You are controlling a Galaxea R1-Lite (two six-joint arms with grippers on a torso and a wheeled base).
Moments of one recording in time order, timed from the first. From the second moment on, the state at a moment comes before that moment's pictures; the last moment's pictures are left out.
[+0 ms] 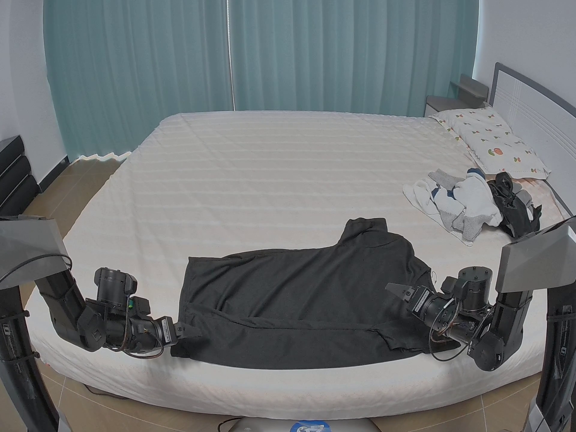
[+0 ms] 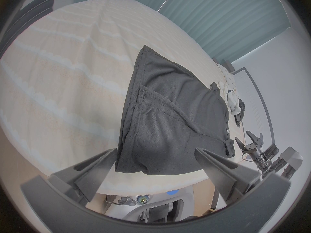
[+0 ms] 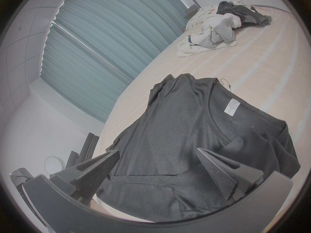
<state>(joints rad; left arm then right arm) -0.07 2.13 -0.50 -0.70 -0.41 -0.41 0.29 2.31 -0.39 -1.53 0.10 0.80</state>
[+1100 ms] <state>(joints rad) -0.06 2.12 -0.40 -0.62 -0.25 -0.24 0.26 2.30 -0.35 -1.55 0.15 0.80</state>
